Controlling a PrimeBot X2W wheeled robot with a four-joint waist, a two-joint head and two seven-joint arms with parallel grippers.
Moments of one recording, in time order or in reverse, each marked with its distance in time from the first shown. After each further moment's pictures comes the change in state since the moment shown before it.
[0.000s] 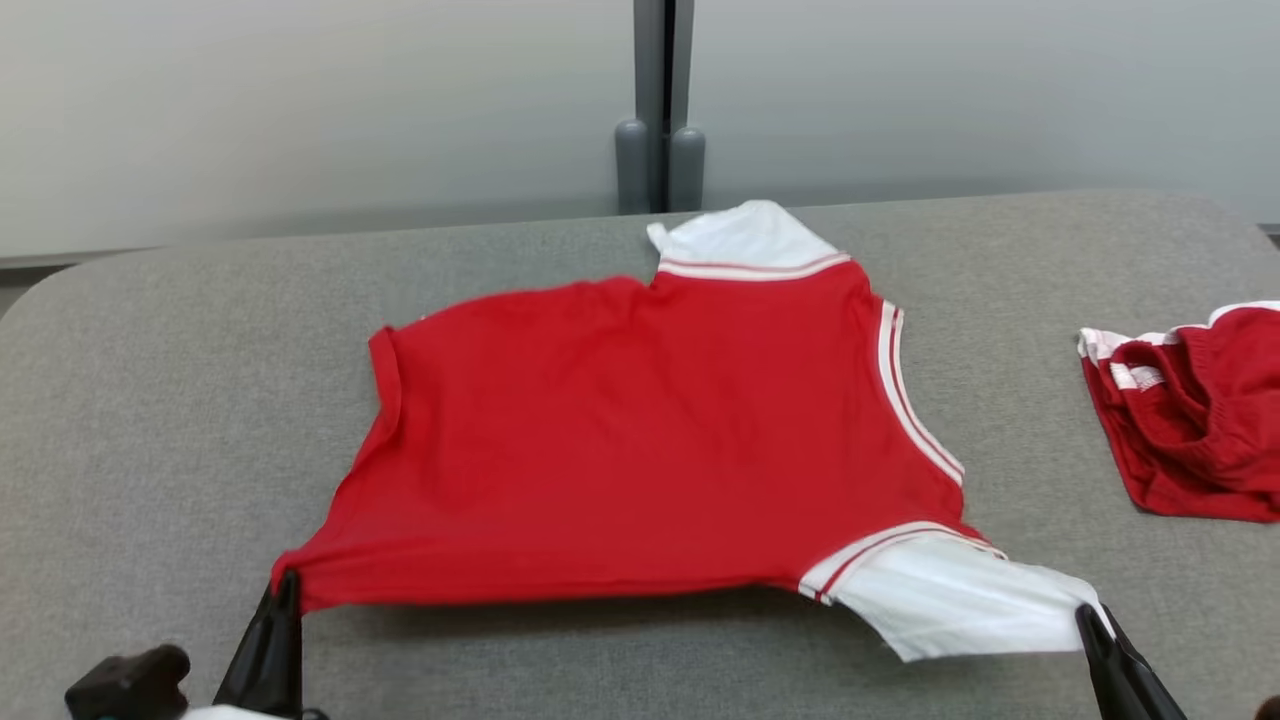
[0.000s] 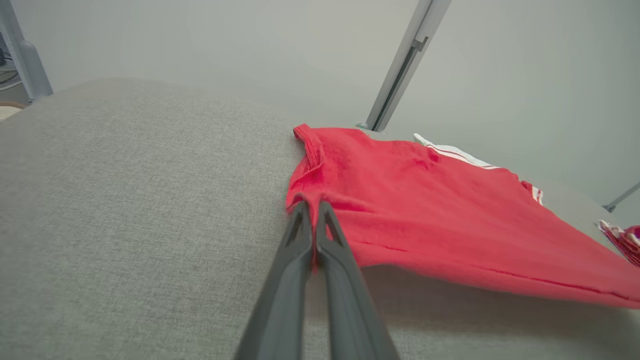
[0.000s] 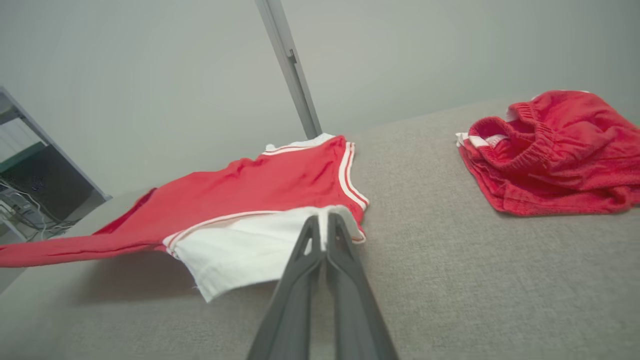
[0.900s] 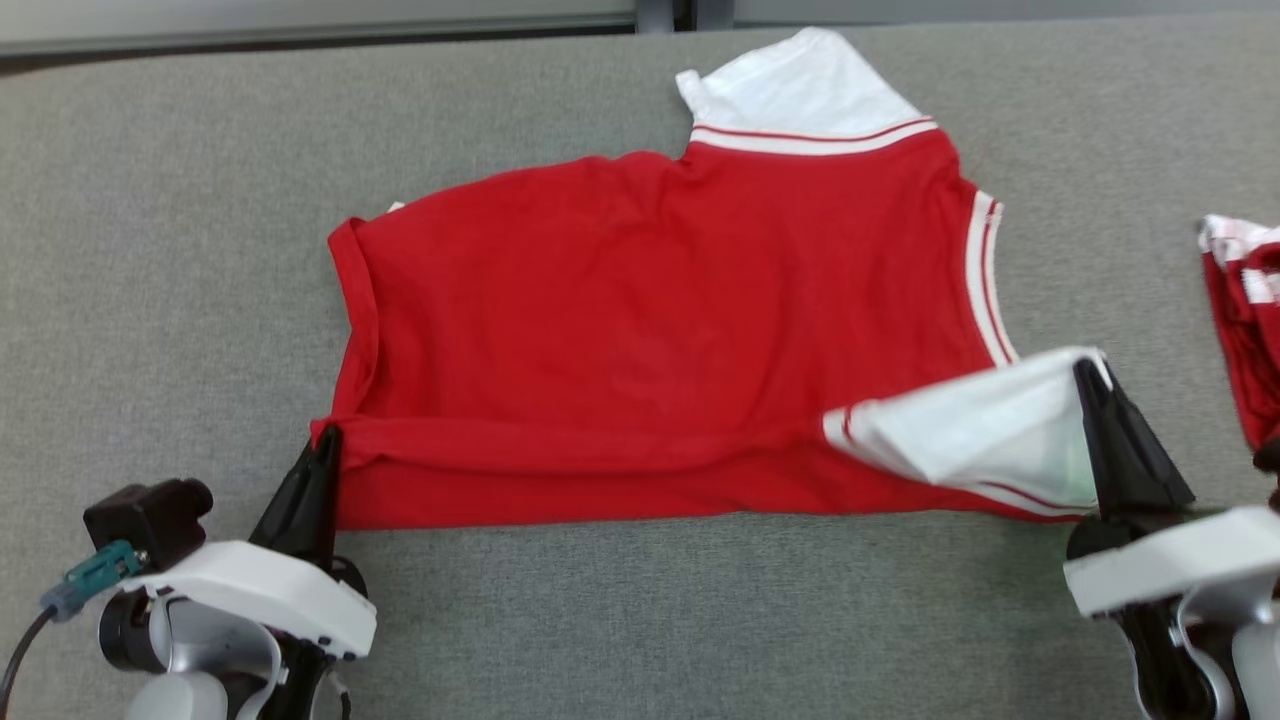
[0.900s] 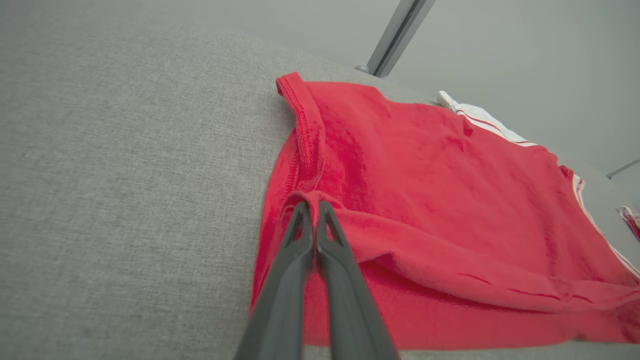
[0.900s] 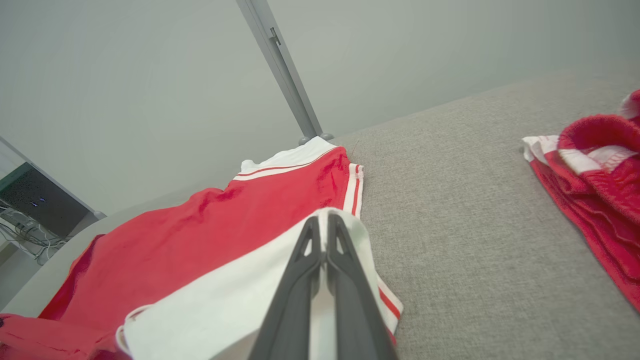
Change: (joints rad) left arm -0.204 0.009 -0.034 -0.041 -0.080 -0.003 0.170; right arm -0.425 0.018 -0.022 0.140 0.080 0.000 0.096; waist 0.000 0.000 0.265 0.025
